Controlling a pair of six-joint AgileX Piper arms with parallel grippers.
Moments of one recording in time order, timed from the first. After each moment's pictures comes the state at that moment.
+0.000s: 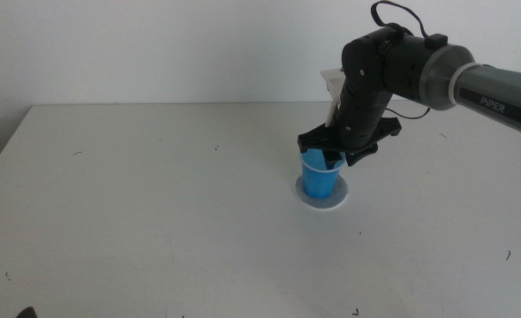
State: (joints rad) left arm -0.07 -0.01 0.03 0.07 0.37 -0.15; right arm 0.46 2.13 -1.79 -0.09 0.99 0.31
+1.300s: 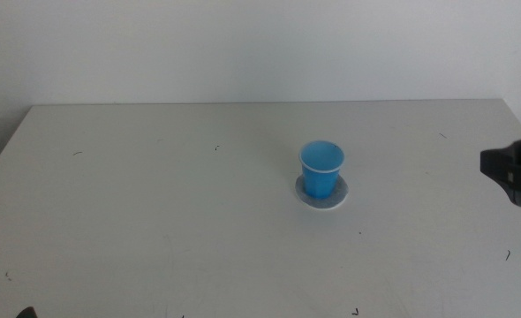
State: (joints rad) left arm -0.07 -0.01 0.03 0.07 0.37 -0.15; right arm 0.23 0.94 -0.77 0.00 0.52 0.12
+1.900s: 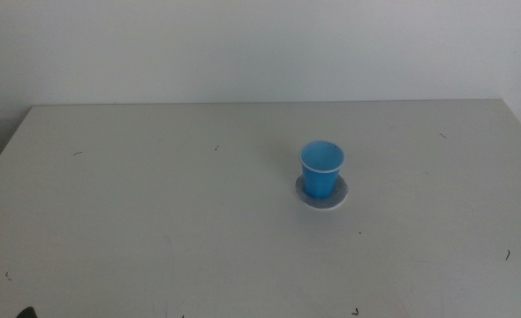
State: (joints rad) left arm -0.07 -0.01 0.03 0.07 0.37 -0.15; right arm 0.05 0.36 -0.32 0.00 0.38 0.04
